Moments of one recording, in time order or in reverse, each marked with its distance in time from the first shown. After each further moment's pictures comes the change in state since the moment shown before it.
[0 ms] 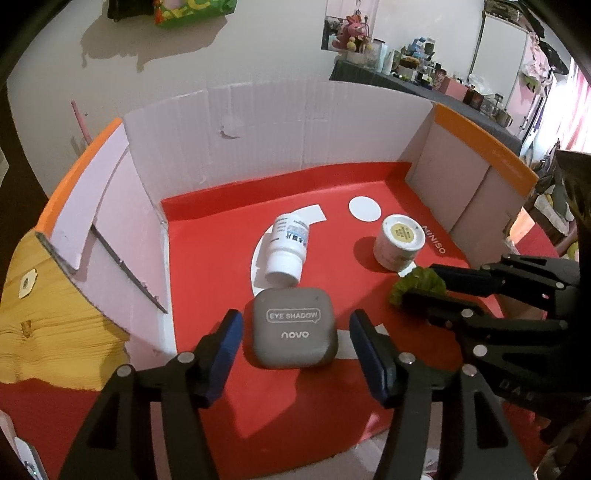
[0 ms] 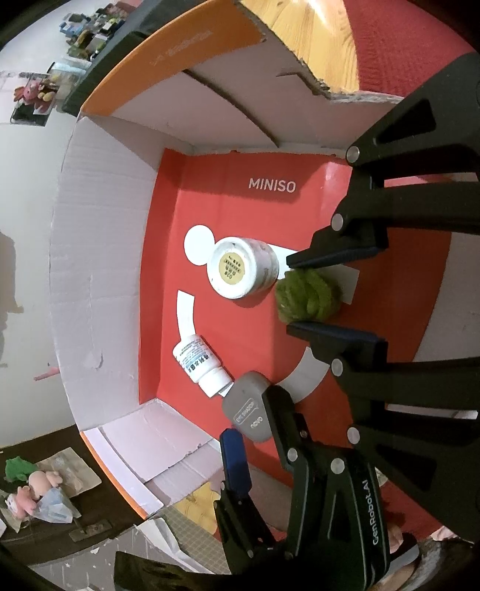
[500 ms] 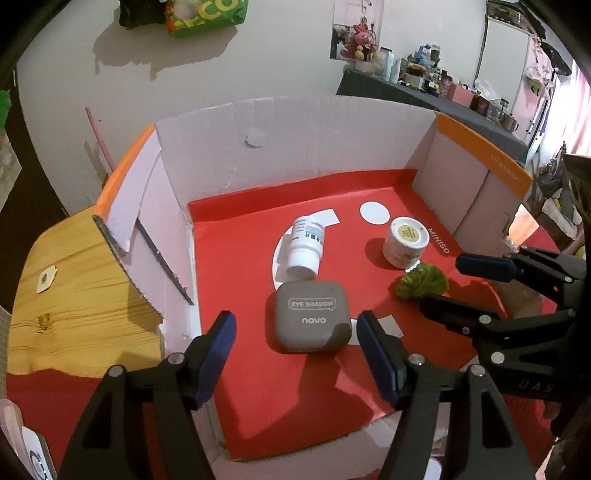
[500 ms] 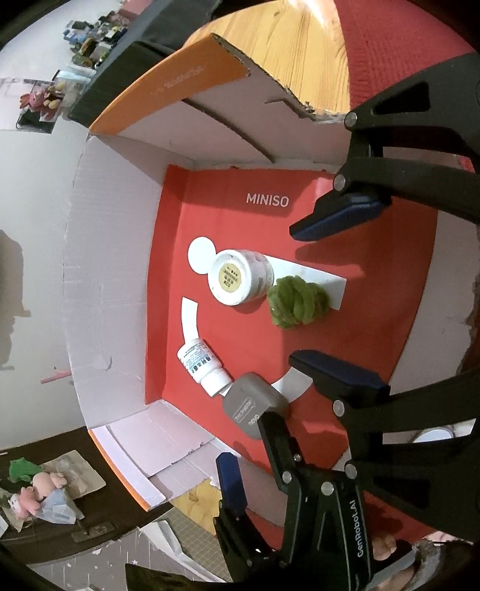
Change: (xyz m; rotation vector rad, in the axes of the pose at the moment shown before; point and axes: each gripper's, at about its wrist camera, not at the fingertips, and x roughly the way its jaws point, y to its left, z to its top) left arm -0.020 0.005 -0.010 -0.004 -0.037 0.043; right arm -0.012 0.001 -0.003 -0.004 -0.026 -0.022
